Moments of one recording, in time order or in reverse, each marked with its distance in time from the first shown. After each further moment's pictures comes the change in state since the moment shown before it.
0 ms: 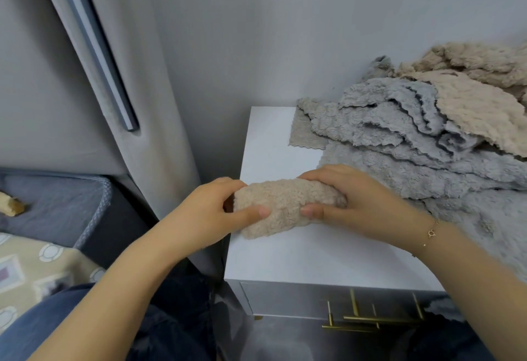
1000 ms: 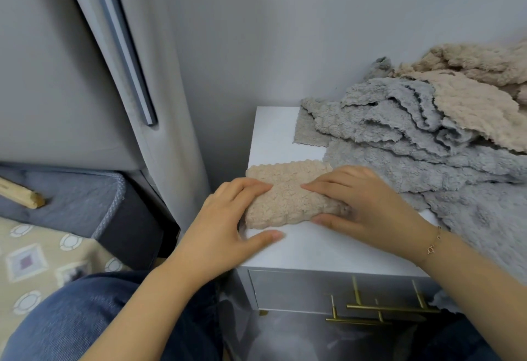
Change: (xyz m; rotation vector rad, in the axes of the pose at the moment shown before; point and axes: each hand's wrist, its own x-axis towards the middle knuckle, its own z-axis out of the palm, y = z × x) left_hand -0.023 -0.024 0.031 0.207 0.239 0.346; right_hand -0.020 0.009 0.013 -0.305 0.145 -0.247
